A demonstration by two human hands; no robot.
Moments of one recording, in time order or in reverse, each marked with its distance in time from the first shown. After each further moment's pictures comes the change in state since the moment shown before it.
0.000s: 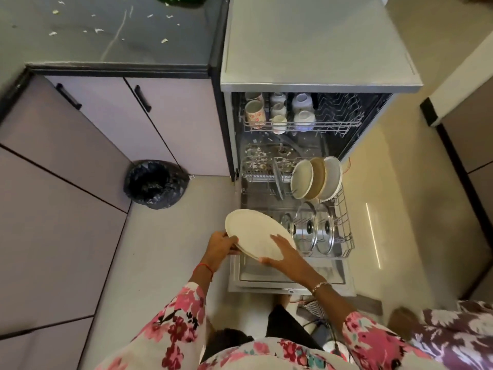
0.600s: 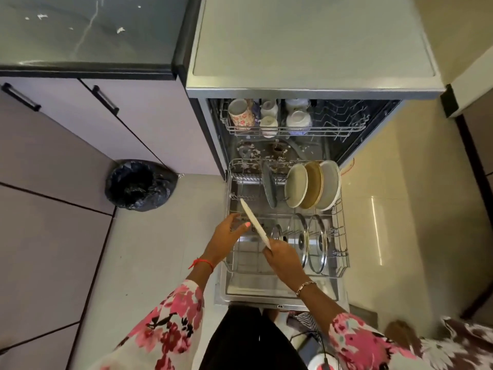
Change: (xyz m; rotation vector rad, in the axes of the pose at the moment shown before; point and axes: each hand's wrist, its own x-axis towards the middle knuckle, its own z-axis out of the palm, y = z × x) left_hand 0.090 0.083 0.075 0.292 -0.067 0.234; right_hand 0.093 0.007 -0.084 -0.325 0.210 -0.086
